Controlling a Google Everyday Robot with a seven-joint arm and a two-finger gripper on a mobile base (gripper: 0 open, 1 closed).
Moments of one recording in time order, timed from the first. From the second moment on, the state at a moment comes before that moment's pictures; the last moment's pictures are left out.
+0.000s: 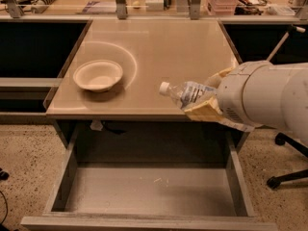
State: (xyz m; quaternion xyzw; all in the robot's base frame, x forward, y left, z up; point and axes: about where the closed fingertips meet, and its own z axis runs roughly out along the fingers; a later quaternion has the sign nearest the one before) arm 0.468 -0.123 0.934 -0.41 0.79 -0.07 0.45
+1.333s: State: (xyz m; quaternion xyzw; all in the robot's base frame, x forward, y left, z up) arm 0.689 -0.128 0.890 -0.46 0.82 0.02 0.36
